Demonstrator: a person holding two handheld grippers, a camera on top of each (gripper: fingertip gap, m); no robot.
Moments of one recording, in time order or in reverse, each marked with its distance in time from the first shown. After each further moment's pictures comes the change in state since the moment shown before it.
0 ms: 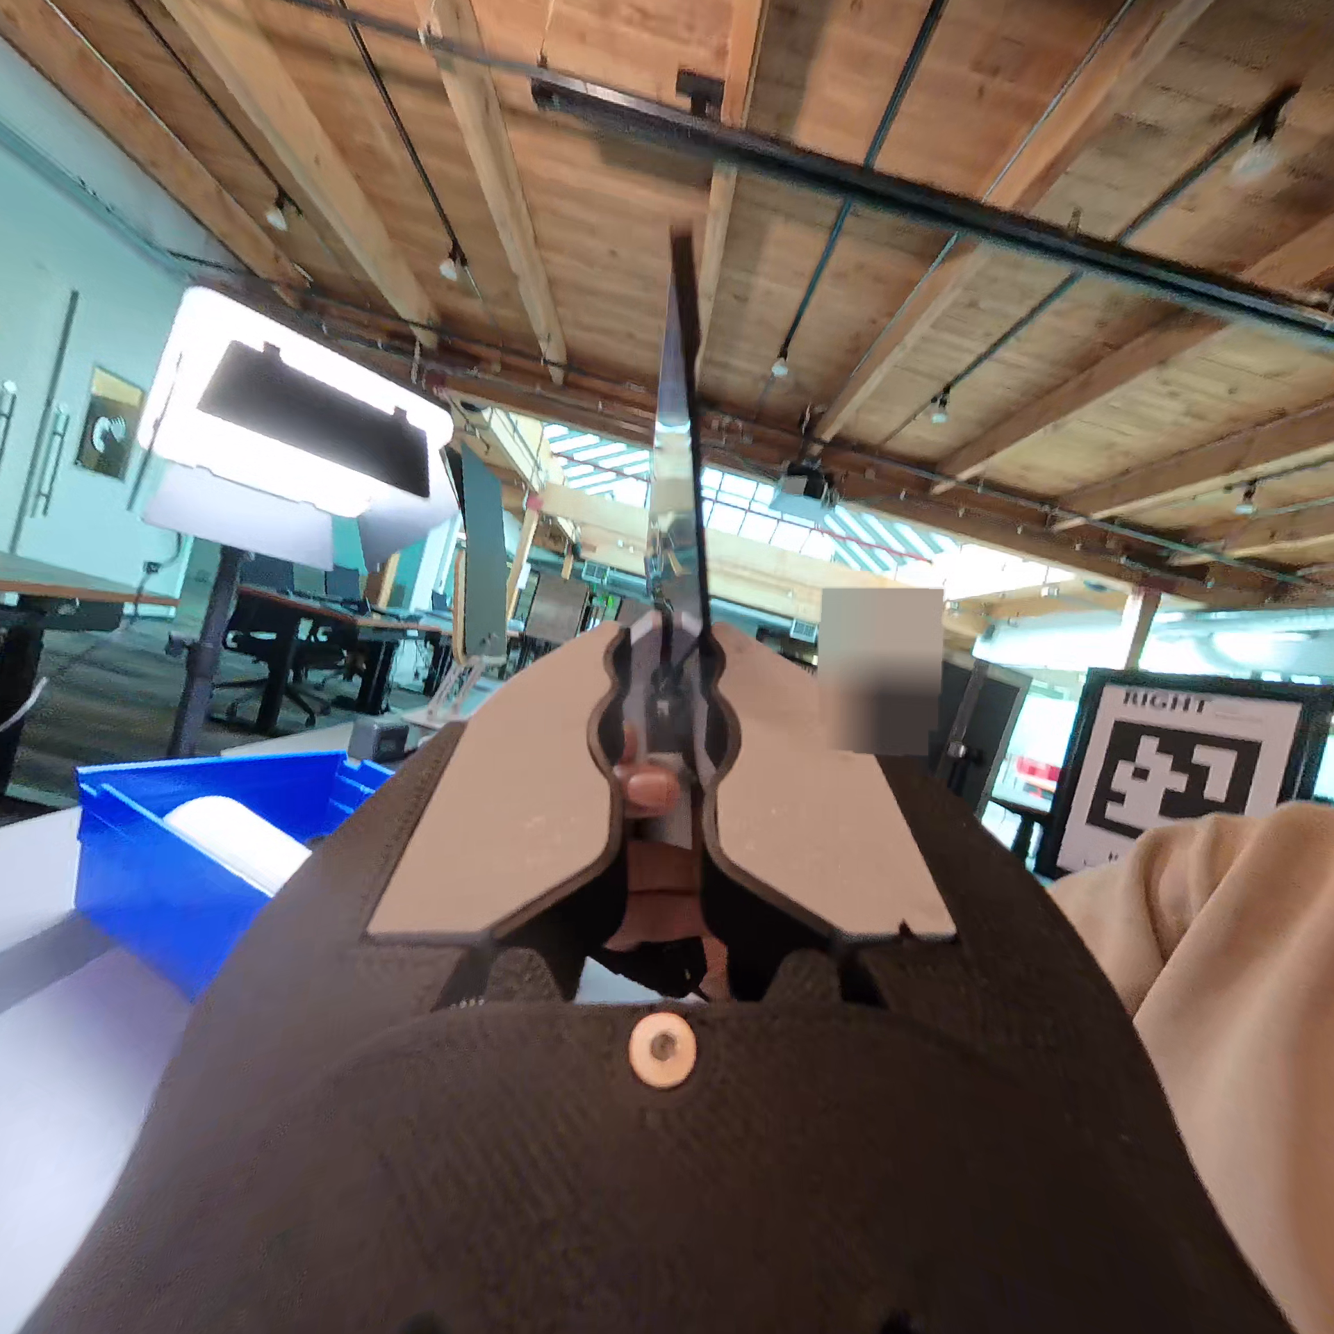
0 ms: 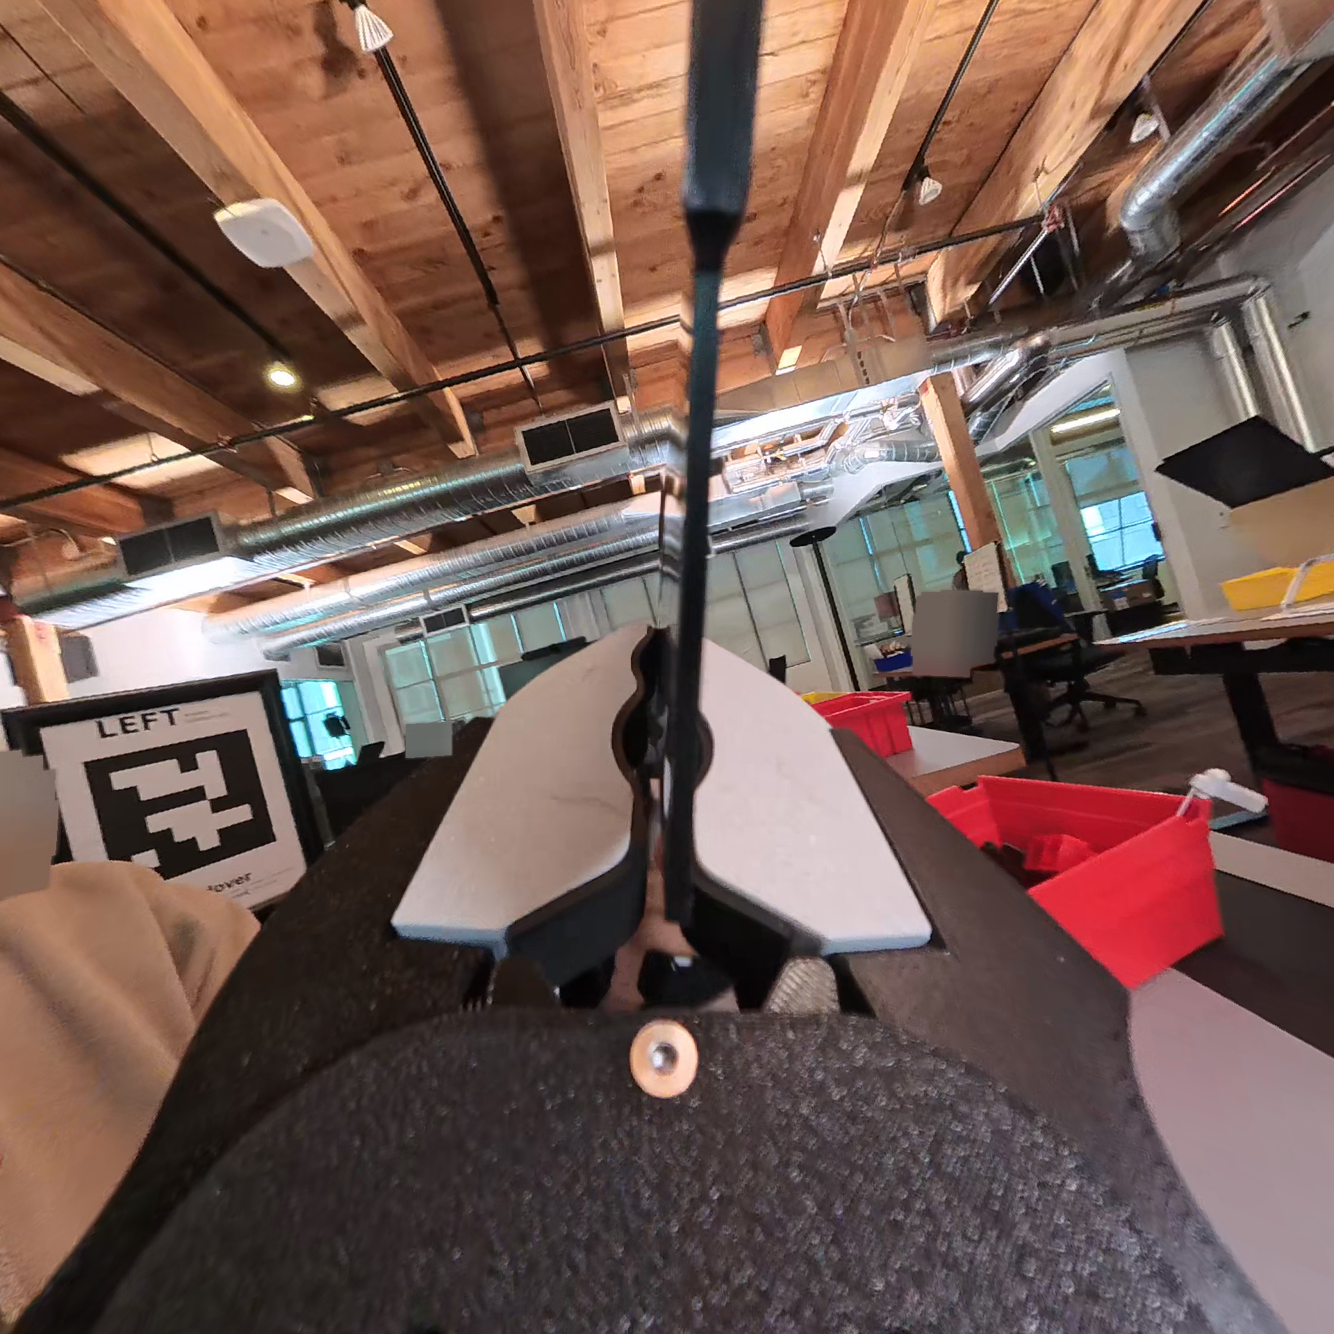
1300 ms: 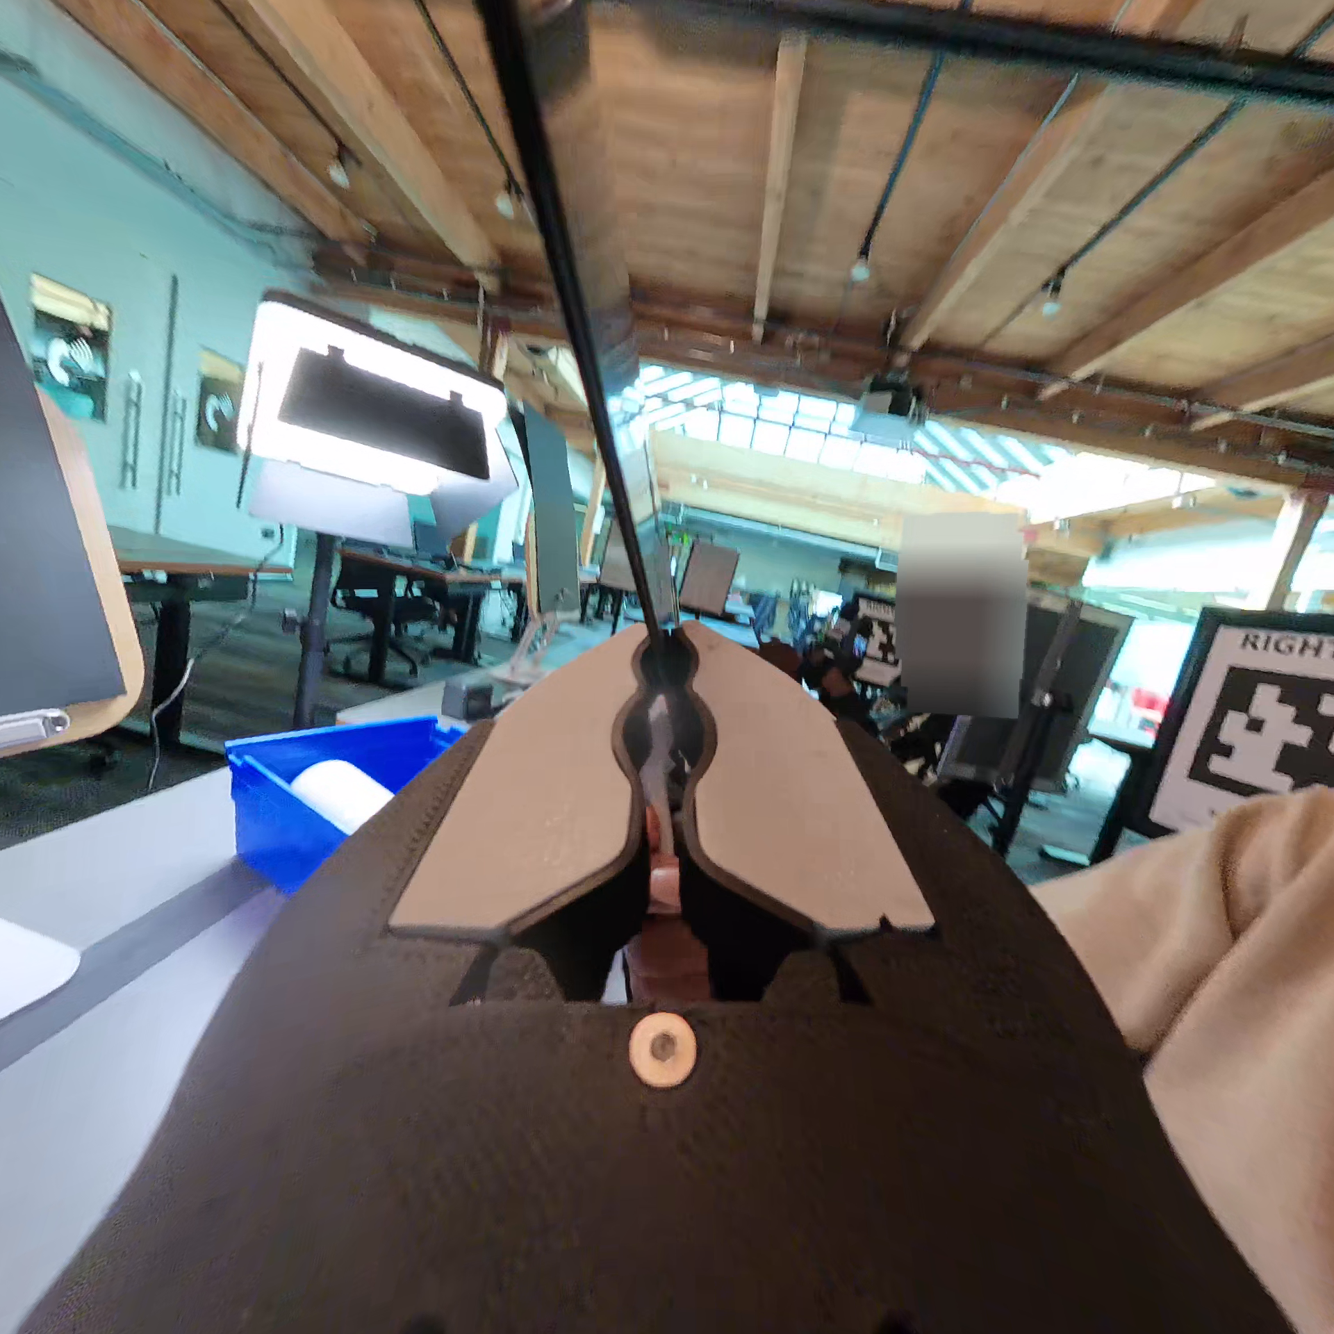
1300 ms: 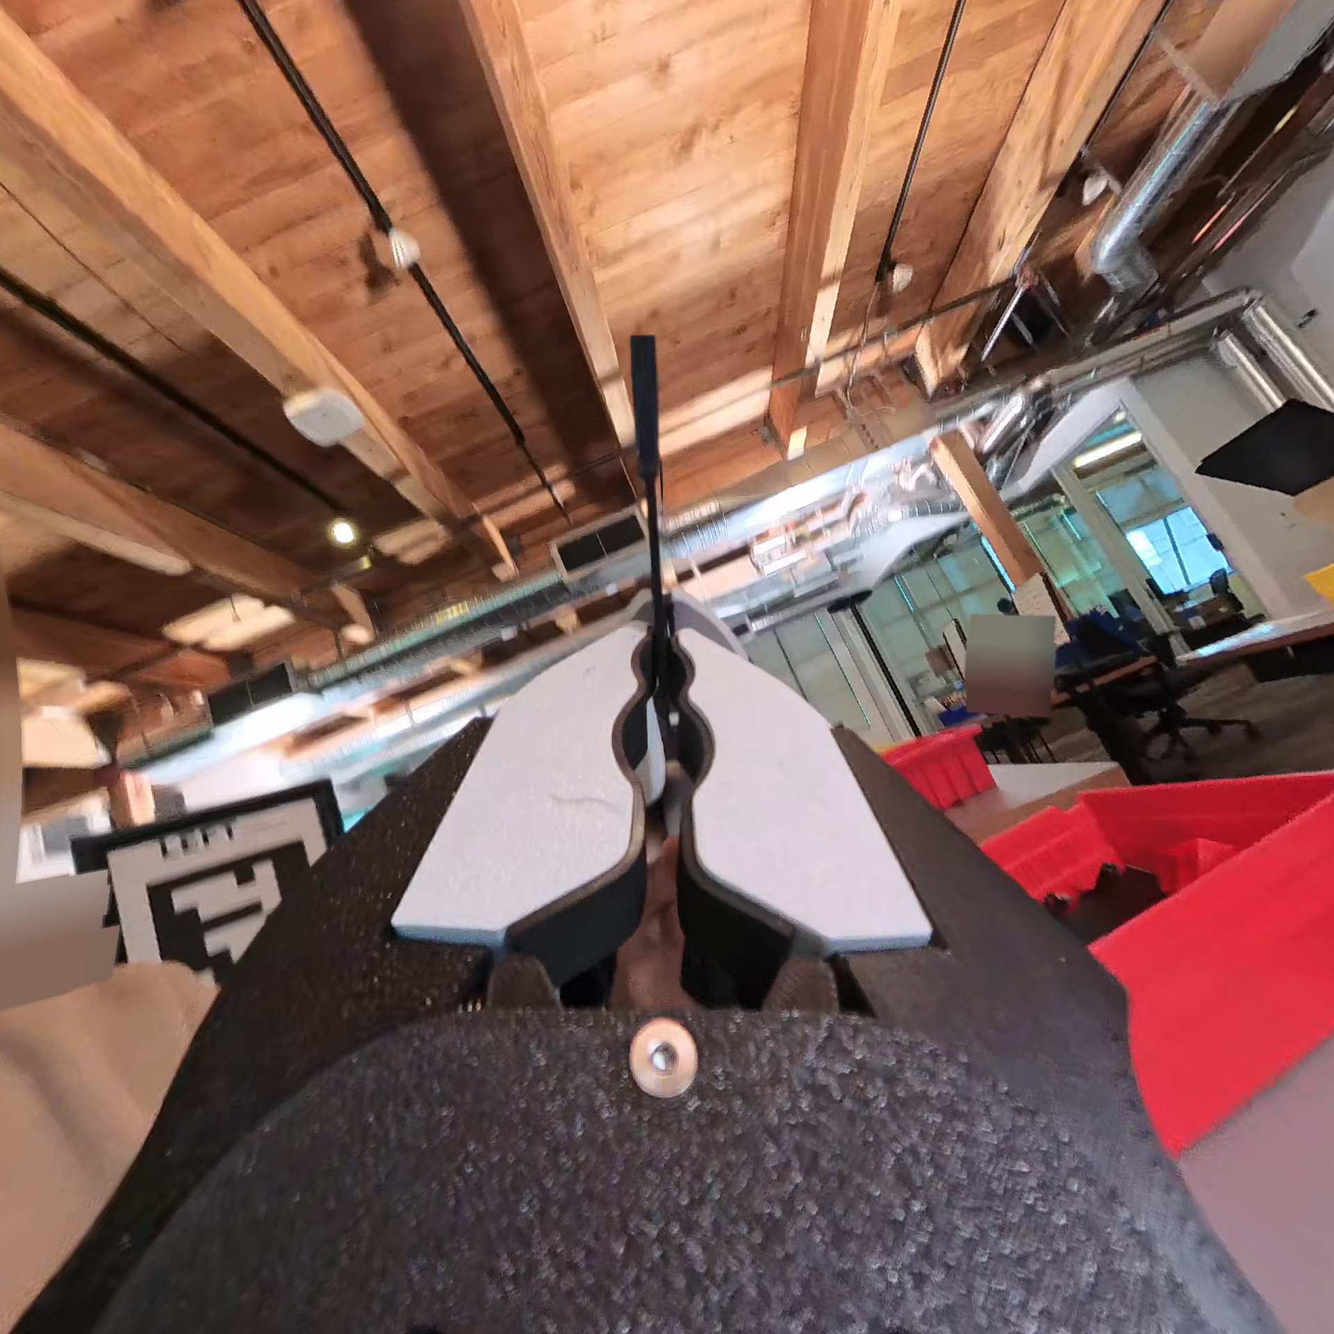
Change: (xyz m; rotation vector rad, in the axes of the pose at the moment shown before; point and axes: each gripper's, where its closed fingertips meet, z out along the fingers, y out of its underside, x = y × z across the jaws) left arm 0.002 -0.012 -0.001 -0.103 -0.101 0.106; right arm -0.001 0.025 0.009 0.158 -0.002 0.156
